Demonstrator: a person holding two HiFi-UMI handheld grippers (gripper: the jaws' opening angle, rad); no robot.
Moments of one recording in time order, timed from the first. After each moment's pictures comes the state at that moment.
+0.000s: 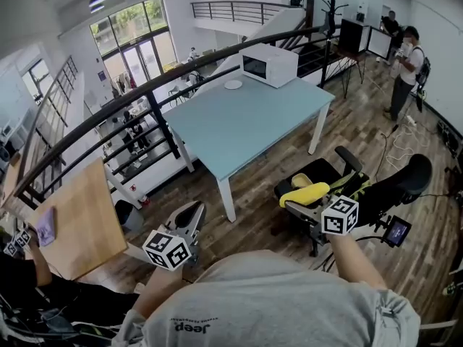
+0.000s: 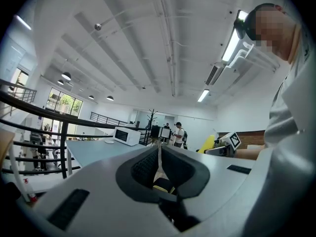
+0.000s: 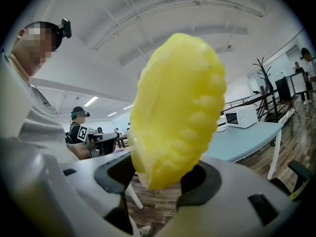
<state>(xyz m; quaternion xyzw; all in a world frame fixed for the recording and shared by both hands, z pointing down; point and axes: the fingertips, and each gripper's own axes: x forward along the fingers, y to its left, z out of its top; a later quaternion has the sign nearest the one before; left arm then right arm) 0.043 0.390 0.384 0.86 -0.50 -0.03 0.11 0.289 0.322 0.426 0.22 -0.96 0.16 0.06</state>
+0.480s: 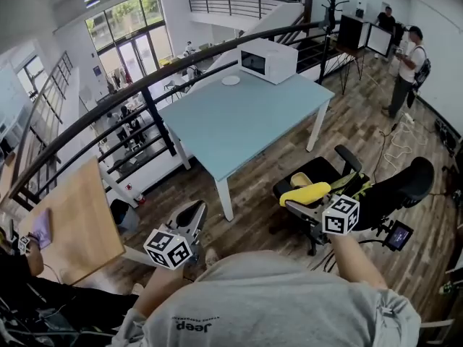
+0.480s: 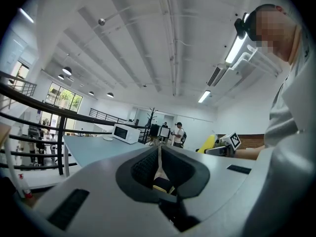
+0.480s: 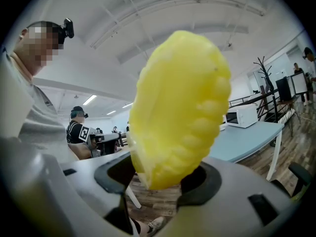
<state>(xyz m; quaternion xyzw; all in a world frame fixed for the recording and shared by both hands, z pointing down) 0.037 0.360 0.398 0.86 -0.49 -0.04 0.13 0.280 0.299 0.432 0.22 -0.96 0.16 0.06</state>
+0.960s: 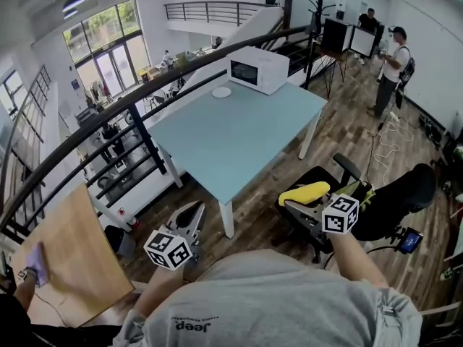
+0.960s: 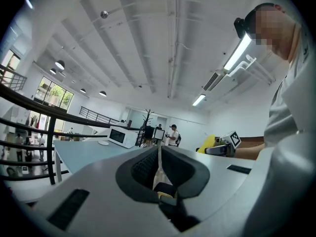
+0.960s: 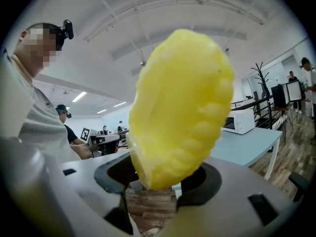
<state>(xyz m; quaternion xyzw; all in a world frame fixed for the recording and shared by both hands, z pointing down) -0.049 0.250 0.400 0.89 -0.44 -0.05 0.13 0.200 0.215 0.419 0.27 -0.95 0.15 0.07</state>
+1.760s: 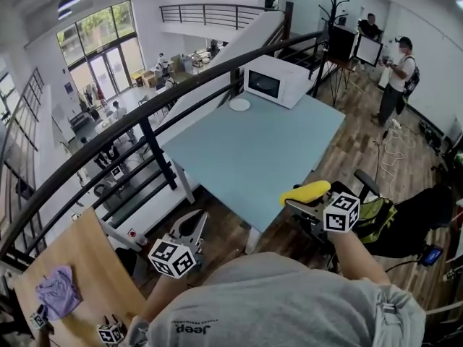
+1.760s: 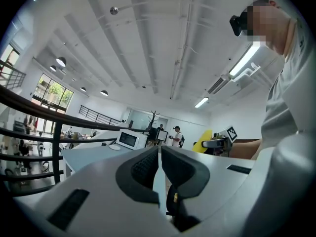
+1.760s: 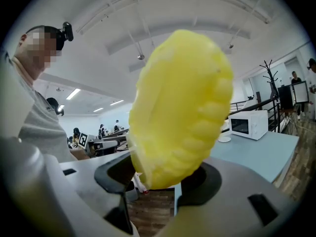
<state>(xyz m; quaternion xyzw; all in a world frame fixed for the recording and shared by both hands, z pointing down) -0.228 0.127 0.406 0.89 -0.43 -0.06 0.13 0.018 0.082 0.397 0.29 -0.94 0.14 0.08</state>
